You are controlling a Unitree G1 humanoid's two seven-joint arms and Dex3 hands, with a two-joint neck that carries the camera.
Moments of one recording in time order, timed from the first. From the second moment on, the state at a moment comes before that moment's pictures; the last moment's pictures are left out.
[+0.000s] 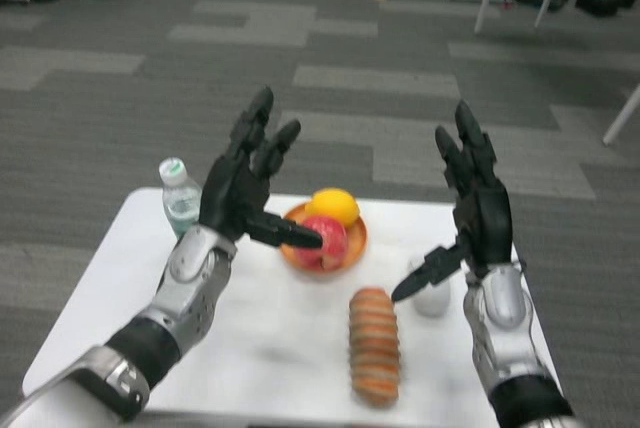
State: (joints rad) left arm -0.39 0.17 -0.40 0.59 -0.58 -0.73 -0.13; right arm -0.23 -0.17 0.07 0.51 0.20 -0.81 0.01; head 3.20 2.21
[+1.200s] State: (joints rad) left arm -0.39 0.51 -0.64 0.48 -0.85 -0.56 -0.18; right arm -0.38 -0.44 0.28 0.41 0.17 -0.63 0.62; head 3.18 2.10
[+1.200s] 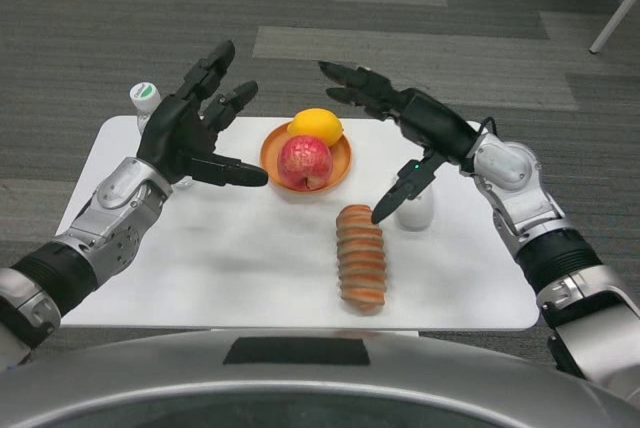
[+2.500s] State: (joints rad) left arm -0.38 0.47 -0.64 0.49 -0.85 -0.55 -0.18; right arm -0.40 -0.68 0.53 0.20 -0.27 -0.68 0.76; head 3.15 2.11
